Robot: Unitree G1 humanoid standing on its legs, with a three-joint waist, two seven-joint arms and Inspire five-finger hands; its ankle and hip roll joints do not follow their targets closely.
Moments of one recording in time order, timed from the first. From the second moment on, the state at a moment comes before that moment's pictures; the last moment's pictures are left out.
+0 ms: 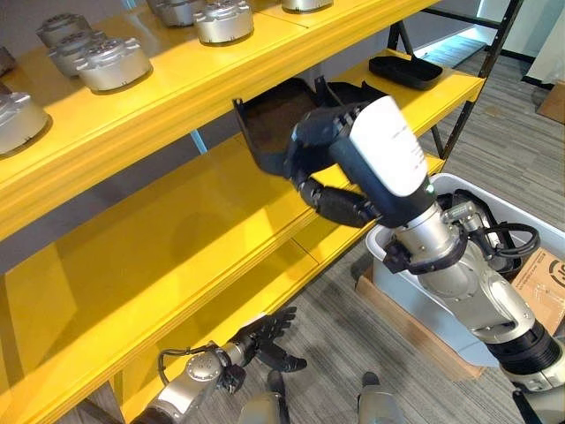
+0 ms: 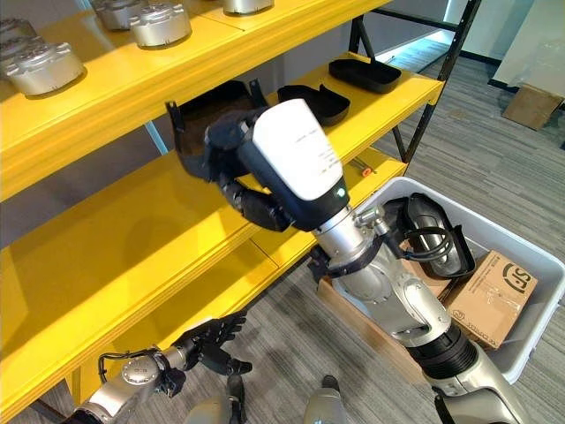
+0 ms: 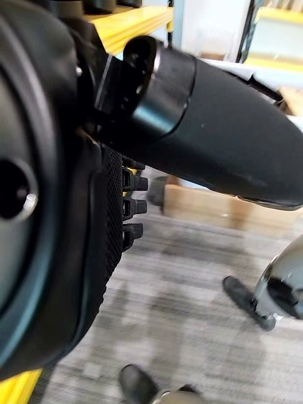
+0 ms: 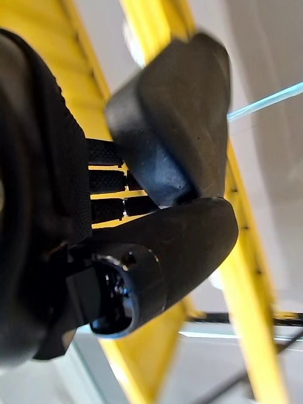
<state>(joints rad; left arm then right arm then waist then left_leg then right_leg) -0.05 0.53 -0.54 0.28 -0.39 0.06 -0.25 -0.51 -0.71 0.40 -0.38 -0.56 -0.27 -0.22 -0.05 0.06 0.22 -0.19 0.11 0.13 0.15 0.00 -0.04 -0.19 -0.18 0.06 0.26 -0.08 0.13</state>
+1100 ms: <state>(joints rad) -0.10 0.53 -0.43 0.20 -0.43 0.13 -0.25 -0.51 -0.86 0.52 -0.34 -0.47 -0.16 -0.03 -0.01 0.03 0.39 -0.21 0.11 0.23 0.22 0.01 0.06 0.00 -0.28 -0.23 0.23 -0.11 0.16</state>
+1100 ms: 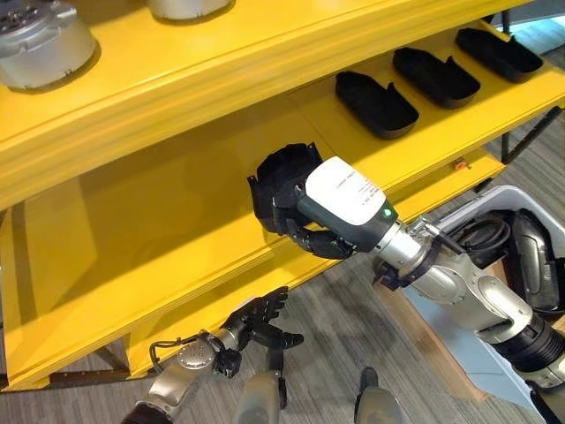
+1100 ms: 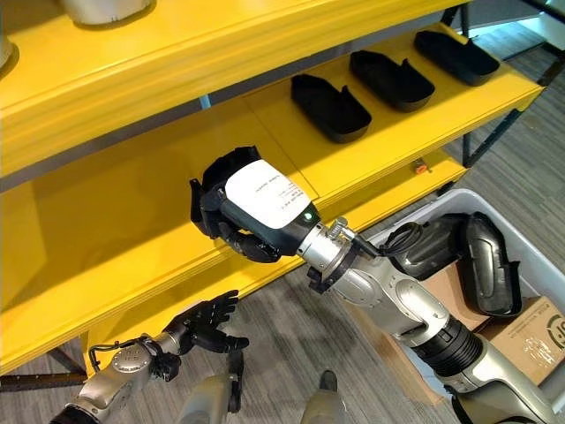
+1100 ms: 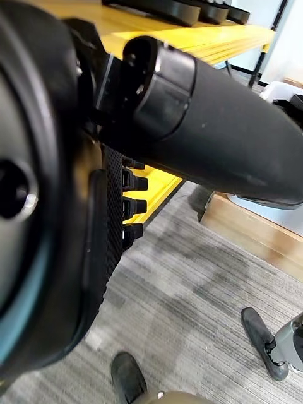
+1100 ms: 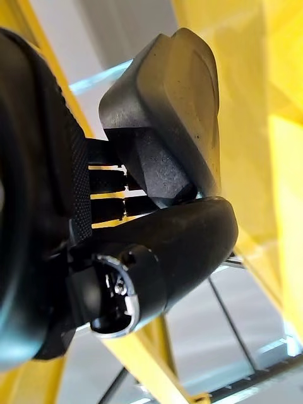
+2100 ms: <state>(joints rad) -0.19 0.61 -0.46 0.18 -0.47 0.04 -0.27 -0.61 -0.94 0.47 -0.11 -0.47 -0.06 -0.15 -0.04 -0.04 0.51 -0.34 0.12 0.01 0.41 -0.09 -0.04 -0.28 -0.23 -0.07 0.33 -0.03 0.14</state>
